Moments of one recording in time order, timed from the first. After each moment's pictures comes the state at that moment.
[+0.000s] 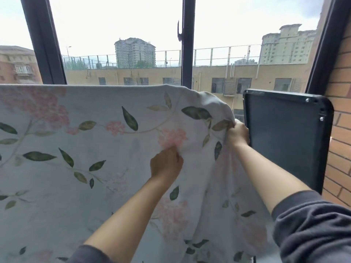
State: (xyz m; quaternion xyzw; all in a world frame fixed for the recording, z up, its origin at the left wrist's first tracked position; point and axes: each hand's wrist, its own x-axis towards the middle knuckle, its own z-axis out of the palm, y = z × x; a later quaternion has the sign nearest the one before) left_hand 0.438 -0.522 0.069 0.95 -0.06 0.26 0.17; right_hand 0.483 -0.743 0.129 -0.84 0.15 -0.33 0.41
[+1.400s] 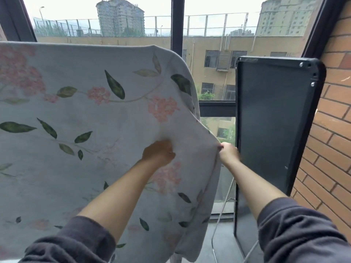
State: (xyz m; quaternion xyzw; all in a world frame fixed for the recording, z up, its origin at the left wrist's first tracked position) left_hand 0.443 -0.528 0.019 0.98 -0.11 0.03 0.16; right_hand 0.458 -0.777 -0.024 -0.93 0.22 -0.12 0.28
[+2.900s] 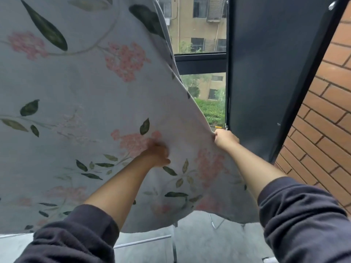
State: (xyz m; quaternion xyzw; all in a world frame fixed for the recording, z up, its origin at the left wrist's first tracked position) left_hand 0.436 -0.563 -0.094 0.96 -0.18 -0.20 0.08; right_hand 0.436 -0.813 -0.095 -0.97 0.22 0.05 0.12
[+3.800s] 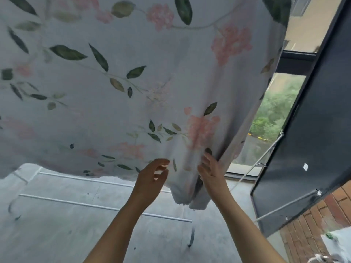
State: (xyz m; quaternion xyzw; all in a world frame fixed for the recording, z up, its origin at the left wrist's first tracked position) left_hand 0.268 -0.364 -0.134 0.83 0.01 0.04 0.56; right_hand 0.297 -0.554 -0.140 -0.81 0.03 0.00 0.59
